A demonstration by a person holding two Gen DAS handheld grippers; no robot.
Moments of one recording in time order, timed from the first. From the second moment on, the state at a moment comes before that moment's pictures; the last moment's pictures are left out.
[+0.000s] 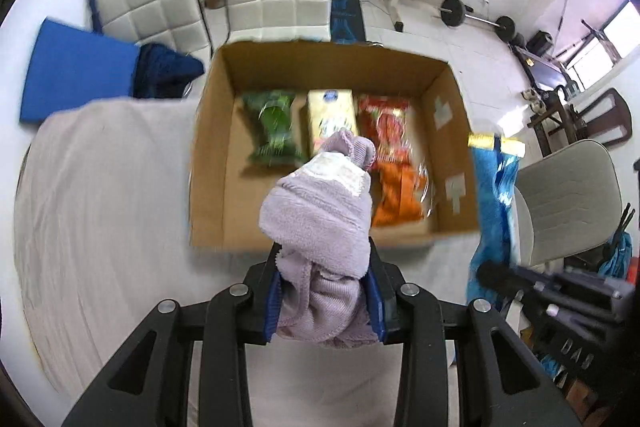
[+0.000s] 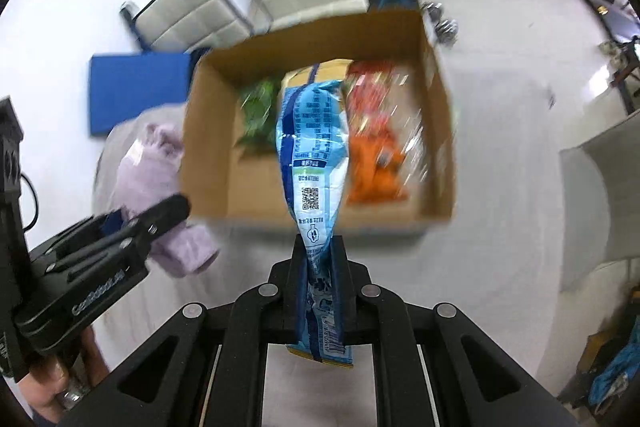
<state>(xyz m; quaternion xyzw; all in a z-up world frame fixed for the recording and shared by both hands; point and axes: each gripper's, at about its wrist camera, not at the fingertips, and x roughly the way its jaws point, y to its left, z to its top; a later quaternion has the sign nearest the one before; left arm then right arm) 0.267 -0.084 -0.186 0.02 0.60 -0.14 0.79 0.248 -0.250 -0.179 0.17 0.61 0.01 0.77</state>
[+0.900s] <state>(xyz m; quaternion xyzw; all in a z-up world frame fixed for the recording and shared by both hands) 0.384 -0.134 -0.348 0.07 0.73 -0.12 0.67 0.374 -0.278 -0.331 0.02 0.70 -0.09 0.71</state>
